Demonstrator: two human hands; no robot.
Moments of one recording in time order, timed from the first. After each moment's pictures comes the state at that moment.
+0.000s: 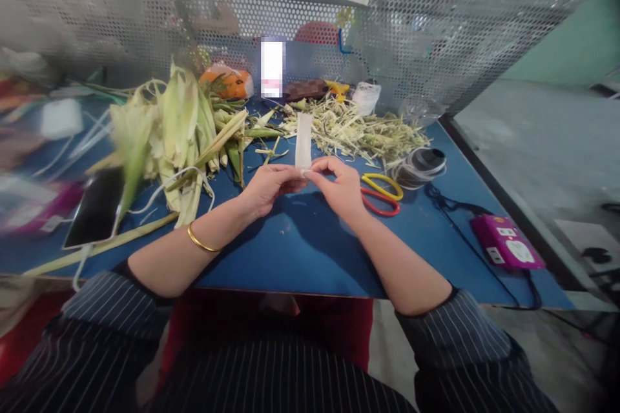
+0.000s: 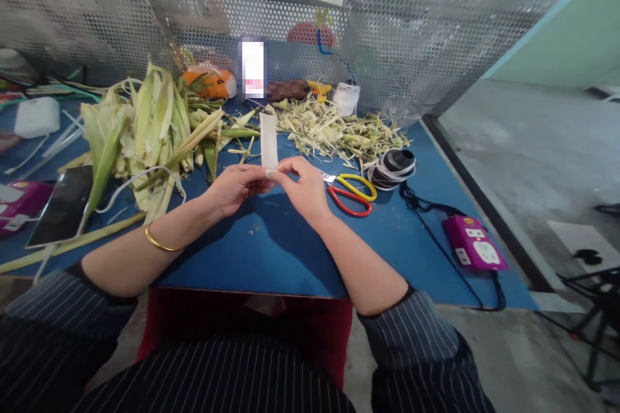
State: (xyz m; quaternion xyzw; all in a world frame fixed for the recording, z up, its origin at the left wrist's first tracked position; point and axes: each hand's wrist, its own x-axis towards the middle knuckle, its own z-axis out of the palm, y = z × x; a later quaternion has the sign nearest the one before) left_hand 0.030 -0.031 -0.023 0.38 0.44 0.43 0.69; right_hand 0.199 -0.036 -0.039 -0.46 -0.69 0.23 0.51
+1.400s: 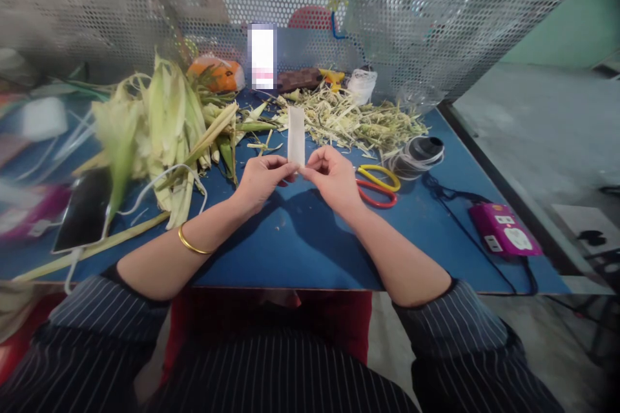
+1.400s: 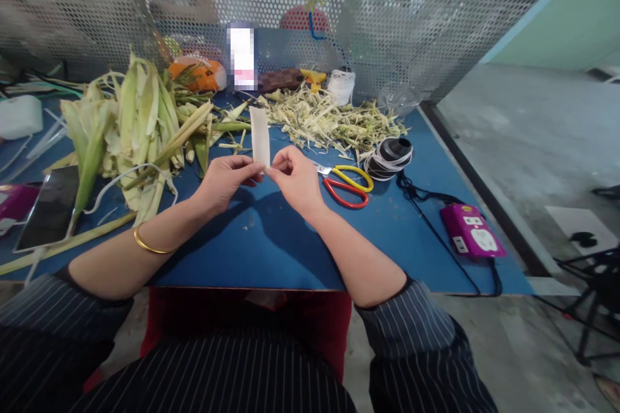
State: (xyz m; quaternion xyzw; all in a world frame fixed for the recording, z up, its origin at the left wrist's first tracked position) left_hand 0.033 -0.036 -0.021 0.50 0.49 0.45 0.55; right_hand 0.196 -0.037 -0.038 -0.48 -0.62 0.36 0.51
